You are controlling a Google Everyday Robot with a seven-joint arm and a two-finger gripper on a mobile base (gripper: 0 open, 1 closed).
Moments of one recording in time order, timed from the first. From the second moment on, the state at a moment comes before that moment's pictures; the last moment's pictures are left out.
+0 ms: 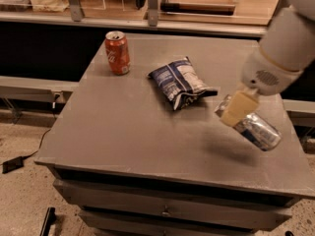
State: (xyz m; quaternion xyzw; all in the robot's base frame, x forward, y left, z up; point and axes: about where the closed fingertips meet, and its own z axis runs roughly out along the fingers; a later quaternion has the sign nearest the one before) arm 0.463 -0.174 0.892 -0.48 0.87 0.06 0.12
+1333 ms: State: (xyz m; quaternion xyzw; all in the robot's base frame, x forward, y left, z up) arm 0.441 -0.176 0.956 -0.48 0.78 0.22 0.33
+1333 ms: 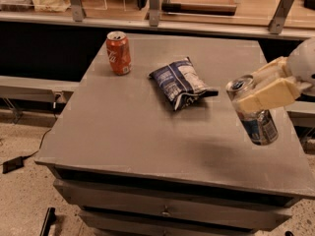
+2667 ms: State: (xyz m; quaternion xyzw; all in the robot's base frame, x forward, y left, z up) arm 0.430 -0.132 1.003 -0.48 0.67 0.35 0.46
